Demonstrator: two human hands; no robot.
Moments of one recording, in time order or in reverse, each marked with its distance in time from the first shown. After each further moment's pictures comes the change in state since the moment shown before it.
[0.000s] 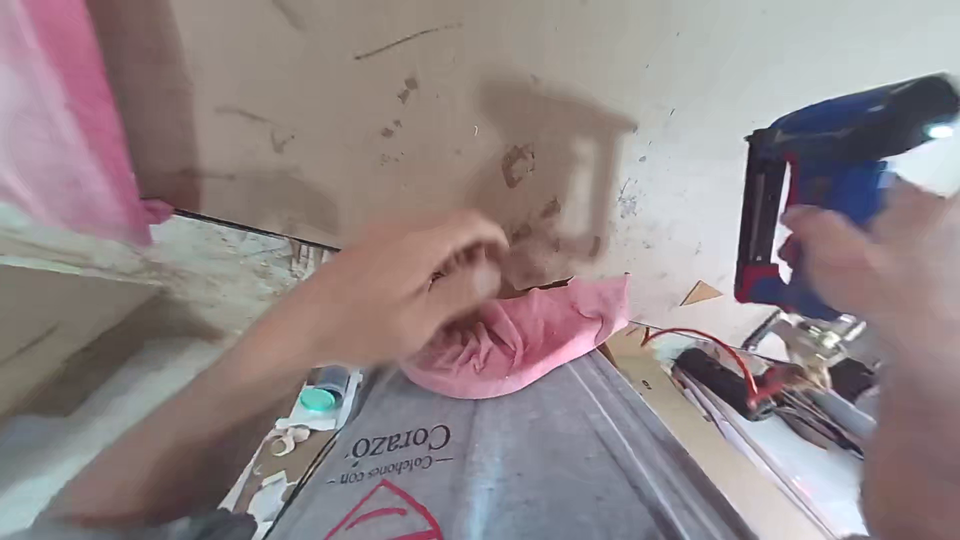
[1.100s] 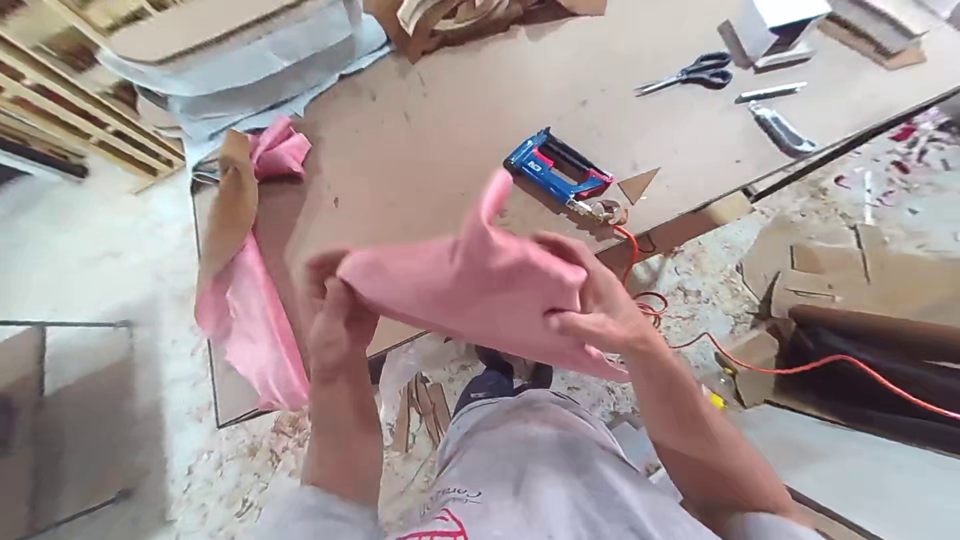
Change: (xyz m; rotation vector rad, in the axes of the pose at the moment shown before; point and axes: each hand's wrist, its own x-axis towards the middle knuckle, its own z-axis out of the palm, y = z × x) left_hand -0.028 0.086 0.065 -0.336 0.181 0.833; right_hand -0.246 -0.030 0.193 1.385 0.576 -0.739
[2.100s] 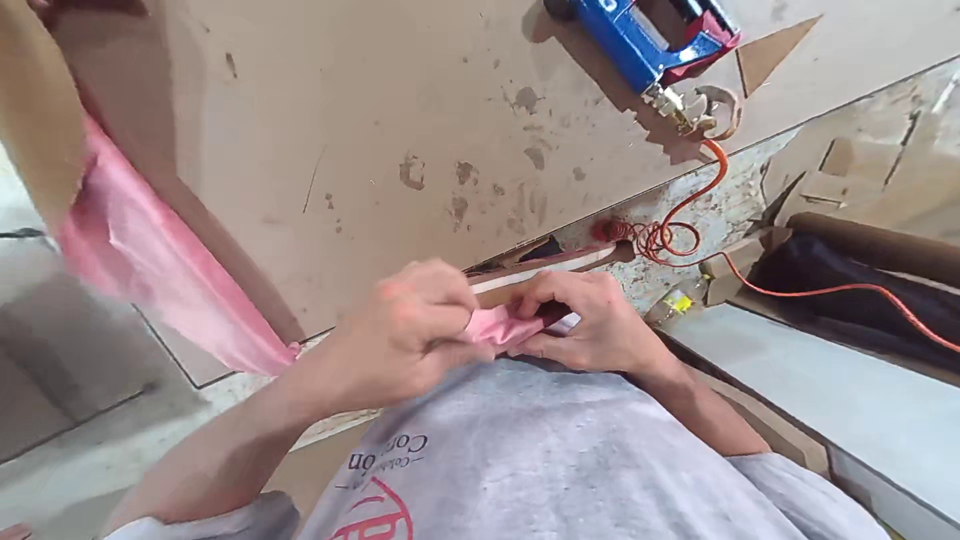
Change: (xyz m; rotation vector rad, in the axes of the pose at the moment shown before) left_hand 0.014 -0.030 -0.005 0.438 -0.878 -0.387; right_hand 0.014 0.052 0.061 -0.077 -0.219 0.145
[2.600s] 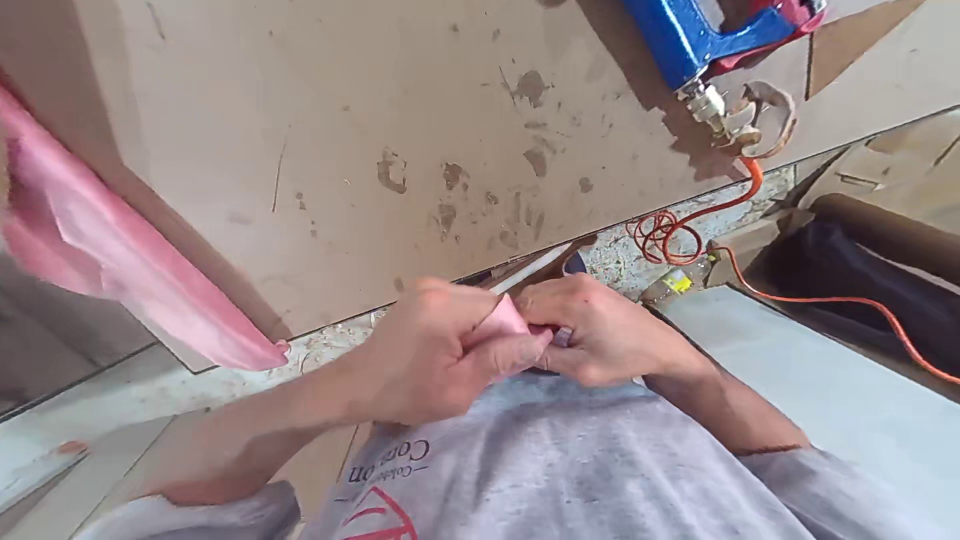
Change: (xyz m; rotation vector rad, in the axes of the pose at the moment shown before) left_hand 0.075 -0.007 0.006 -0.376 0.059 -0.252; right_hand 0.043 0.028 -0.051 0.164 -0.299 0.061
